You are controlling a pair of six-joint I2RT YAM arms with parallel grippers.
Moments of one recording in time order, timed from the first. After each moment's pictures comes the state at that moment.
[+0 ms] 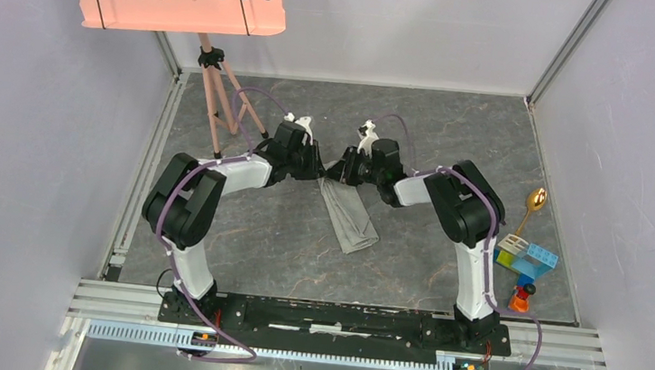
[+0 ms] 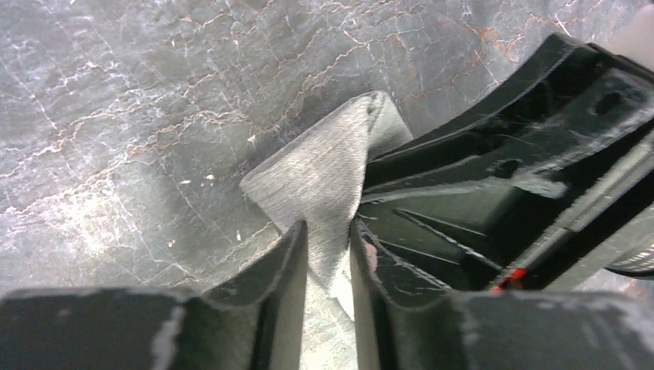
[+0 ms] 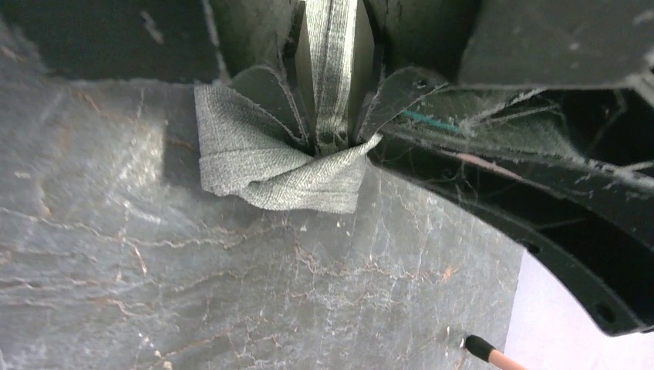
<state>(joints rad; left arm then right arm) -0.46 1.81 1.02 0.06 0.16 -0.49 0.54 2.16 1.09 0.66 -0.46 0.69</state>
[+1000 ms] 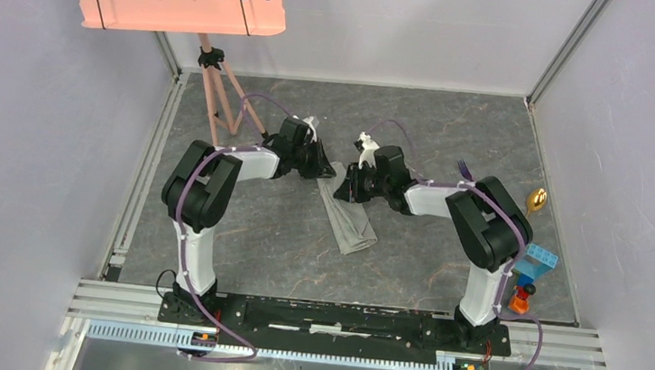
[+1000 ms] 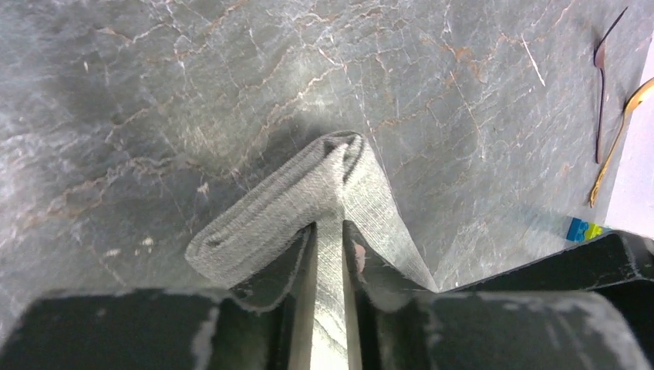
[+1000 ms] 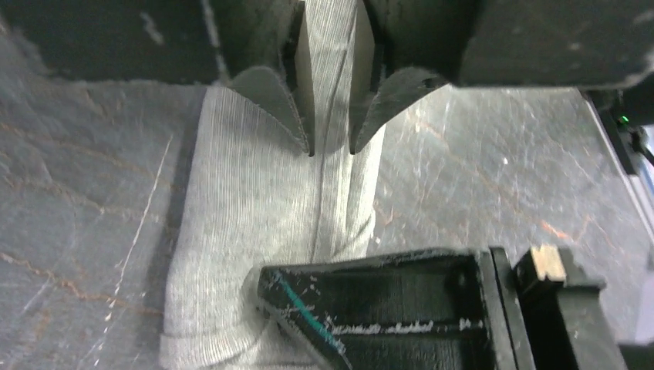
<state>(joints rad) -0.42 1.98 1.13 0.09 0.34 -0.63 0.56 1.93 0.95 0.37 -0.44 0.42</state>
